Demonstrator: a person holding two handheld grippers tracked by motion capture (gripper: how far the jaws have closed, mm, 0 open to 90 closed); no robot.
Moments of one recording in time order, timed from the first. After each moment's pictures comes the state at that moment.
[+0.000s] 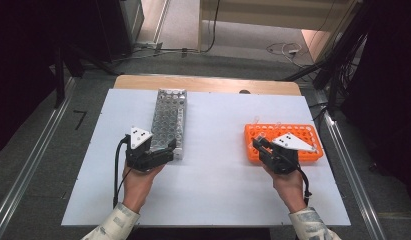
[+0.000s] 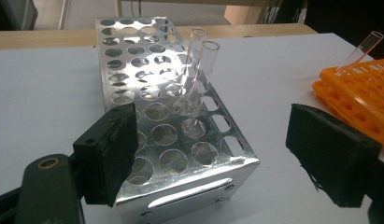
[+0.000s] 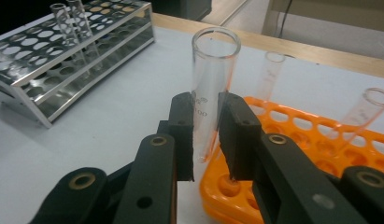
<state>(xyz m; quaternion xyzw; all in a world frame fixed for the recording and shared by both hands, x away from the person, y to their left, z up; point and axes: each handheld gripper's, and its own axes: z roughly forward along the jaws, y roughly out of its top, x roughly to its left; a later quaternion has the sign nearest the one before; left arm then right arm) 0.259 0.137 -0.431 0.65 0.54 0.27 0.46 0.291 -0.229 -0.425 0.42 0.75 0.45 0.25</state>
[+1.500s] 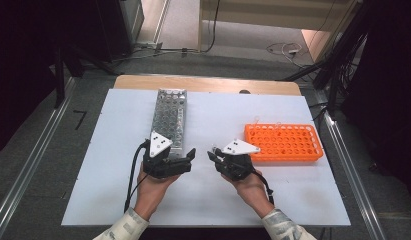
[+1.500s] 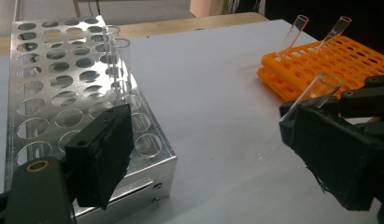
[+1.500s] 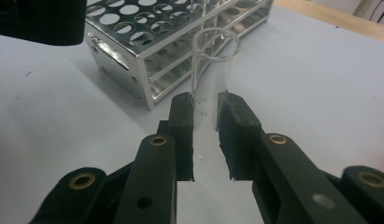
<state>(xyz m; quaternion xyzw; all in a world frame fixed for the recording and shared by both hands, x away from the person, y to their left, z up) 0.246 0.095 -0.428 0.69 0.49 0.24 0.48 0.282 -0.128 -0.448 0.33 0.82 0.43 0.18</state>
